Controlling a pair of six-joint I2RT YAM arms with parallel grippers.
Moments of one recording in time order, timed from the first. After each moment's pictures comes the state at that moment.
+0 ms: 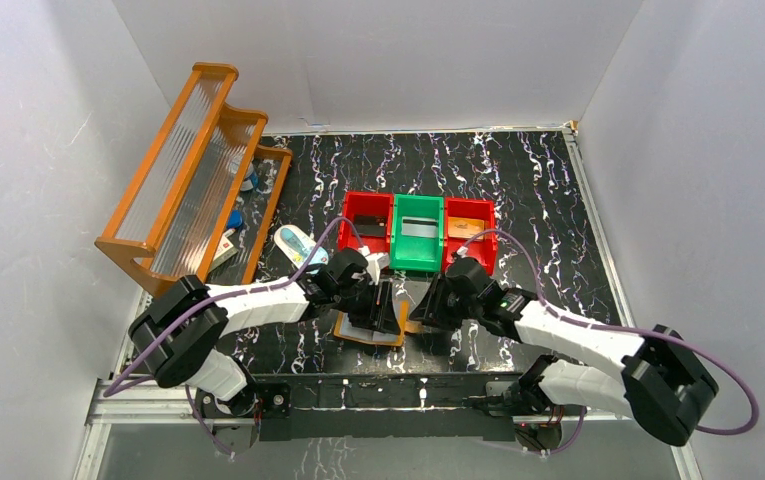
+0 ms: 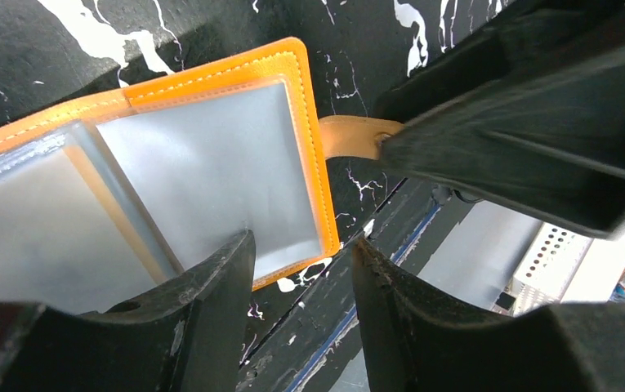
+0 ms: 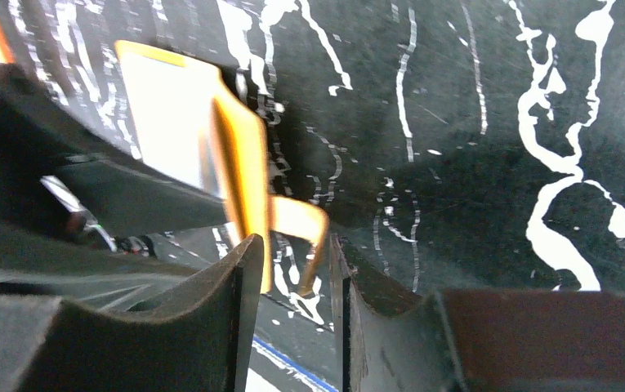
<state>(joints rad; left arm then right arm) -0.87 1.48 0.67 -0.04 0.45 -0.70 0.82 1.11 0.45 -0.18 -0.13 1.07</state>
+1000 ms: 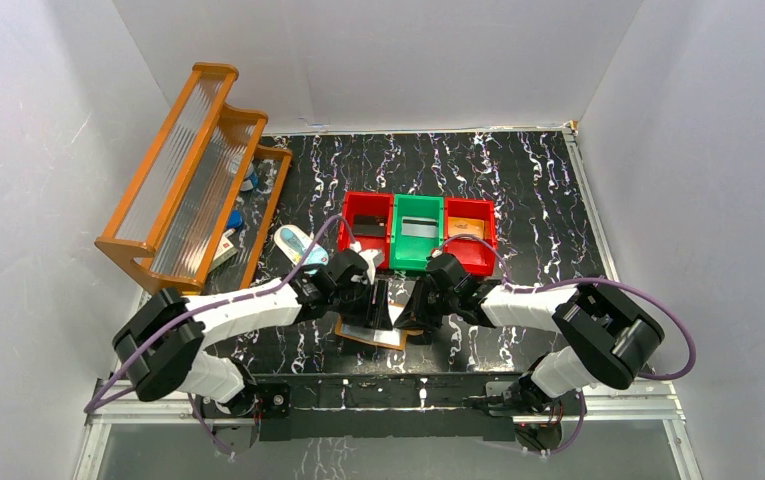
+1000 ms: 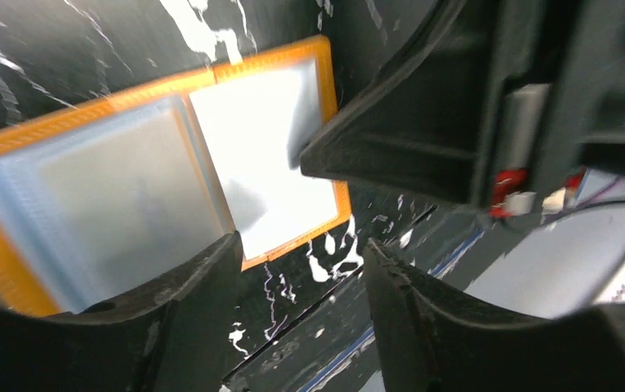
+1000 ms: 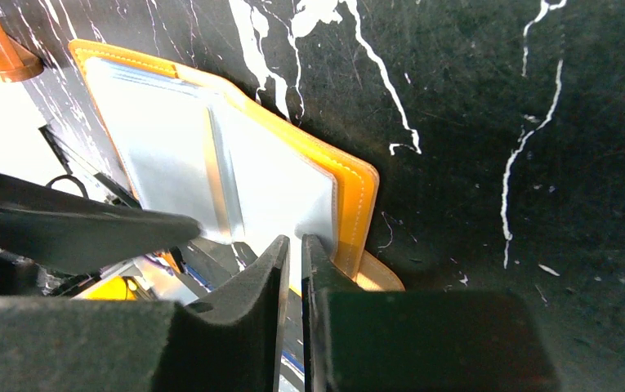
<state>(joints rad) -0.91 1.40 0.69 -0.20 0.26 -0.69 0.82 1.44 0.50 0.07 -0.31 1.09</state>
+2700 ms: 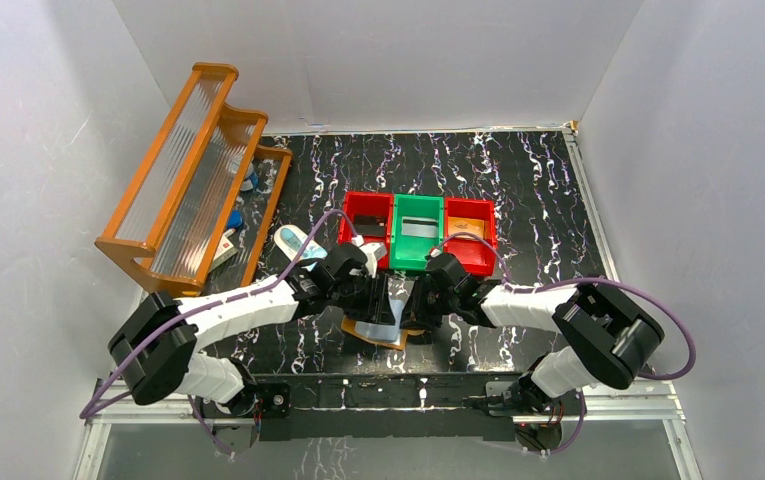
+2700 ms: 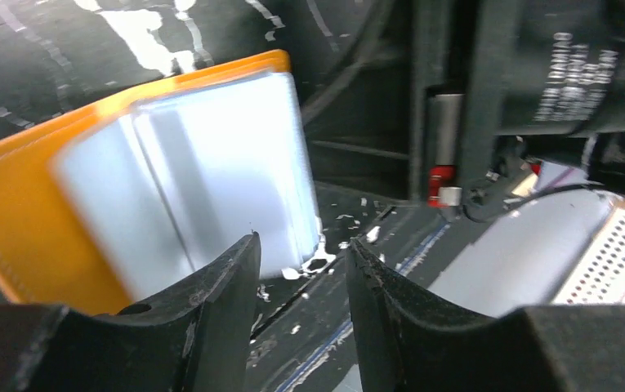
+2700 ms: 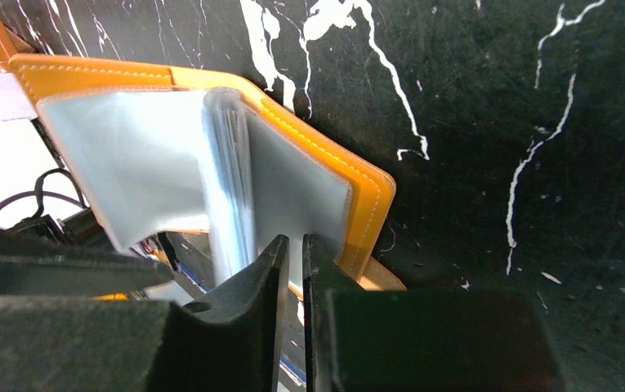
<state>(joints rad) -0.90 1.35 0.74 -0.26 0.24 -0.68 0.81 1.44 0.50 0.08 -0.31 1.05</state>
